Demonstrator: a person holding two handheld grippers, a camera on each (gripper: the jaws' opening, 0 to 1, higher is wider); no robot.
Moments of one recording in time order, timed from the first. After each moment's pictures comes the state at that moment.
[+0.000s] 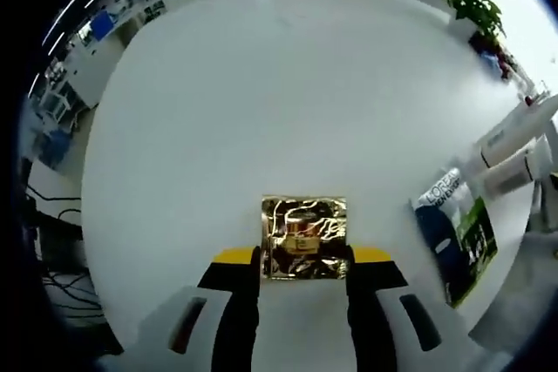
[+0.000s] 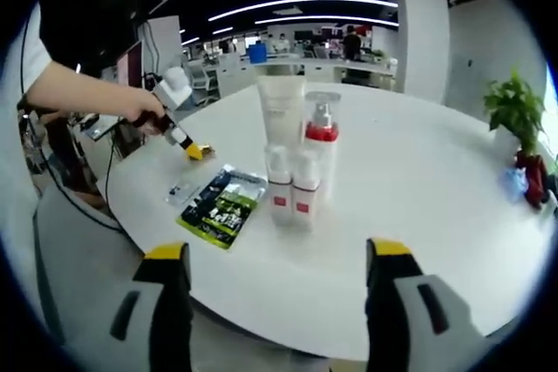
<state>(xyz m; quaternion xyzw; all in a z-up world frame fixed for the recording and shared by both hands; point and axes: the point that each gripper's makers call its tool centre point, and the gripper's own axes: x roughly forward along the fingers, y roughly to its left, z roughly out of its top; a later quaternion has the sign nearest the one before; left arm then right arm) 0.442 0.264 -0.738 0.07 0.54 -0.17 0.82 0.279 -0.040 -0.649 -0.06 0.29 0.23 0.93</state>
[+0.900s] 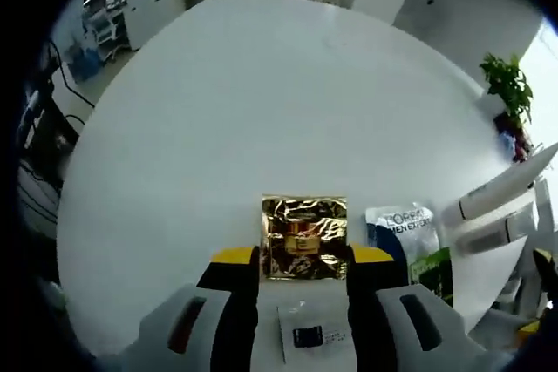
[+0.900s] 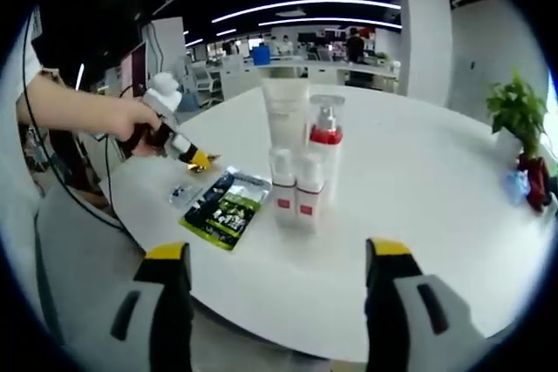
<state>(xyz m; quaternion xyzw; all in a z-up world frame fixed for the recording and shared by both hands) 0.404 0.228 -0.734 -0.08 0.50 -0.05 0.86 0.279 -0.037 -0.647 -0.06 0.28 0.24 0.93</state>
